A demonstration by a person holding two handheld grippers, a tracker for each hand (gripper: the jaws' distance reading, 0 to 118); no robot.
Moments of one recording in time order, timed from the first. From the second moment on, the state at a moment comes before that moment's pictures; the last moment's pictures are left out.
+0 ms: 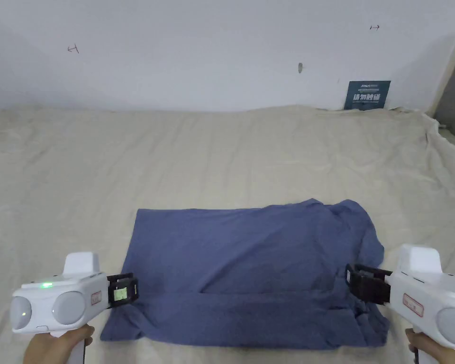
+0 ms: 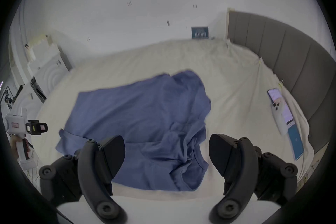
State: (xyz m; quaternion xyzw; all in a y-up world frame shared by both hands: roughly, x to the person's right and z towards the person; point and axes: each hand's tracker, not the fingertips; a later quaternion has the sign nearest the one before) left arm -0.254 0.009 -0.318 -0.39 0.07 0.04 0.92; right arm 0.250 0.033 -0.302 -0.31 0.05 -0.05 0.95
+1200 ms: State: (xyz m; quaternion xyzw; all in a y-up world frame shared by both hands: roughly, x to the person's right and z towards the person) left arm -0.273 -0.048 -0.294 -0.48 0.09 0.09 0.87; right arm 0.245 0.045 -0.190 -0.24 0.04 -0.02 0.97
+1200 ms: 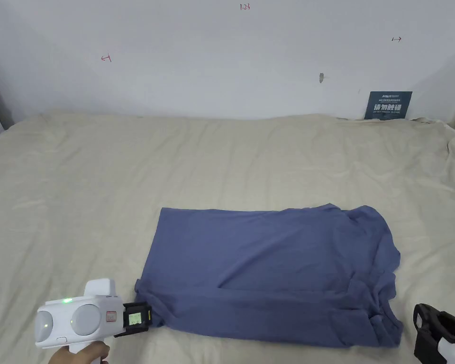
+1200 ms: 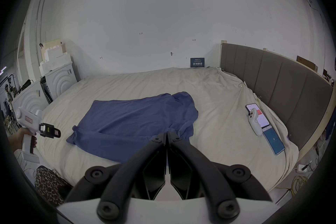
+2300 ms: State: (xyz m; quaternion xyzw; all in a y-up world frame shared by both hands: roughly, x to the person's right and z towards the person) left arm -0.289 -0.032 -0.320 -0.47 0.01 0.12 0.87; right arm 0.286 -0.098 -0.324 -0.46 0.01 -0.12 0.88
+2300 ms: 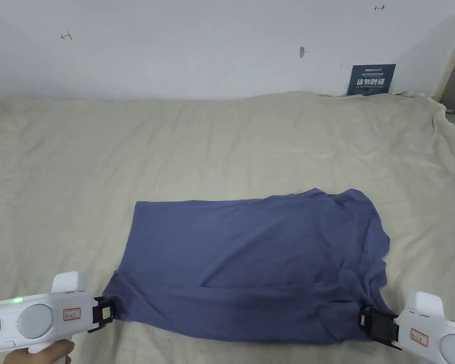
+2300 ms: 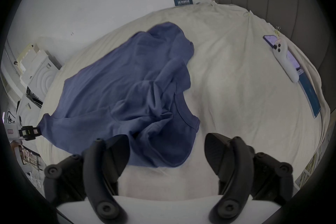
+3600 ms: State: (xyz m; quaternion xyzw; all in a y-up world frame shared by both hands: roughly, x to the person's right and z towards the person) left arm -0.294 -0.095 -0.226 -0.52 0.08 0.15 0.84; right arm 0.282 -0.100 -0.210 -0.47 0.00 -0.12 0.87
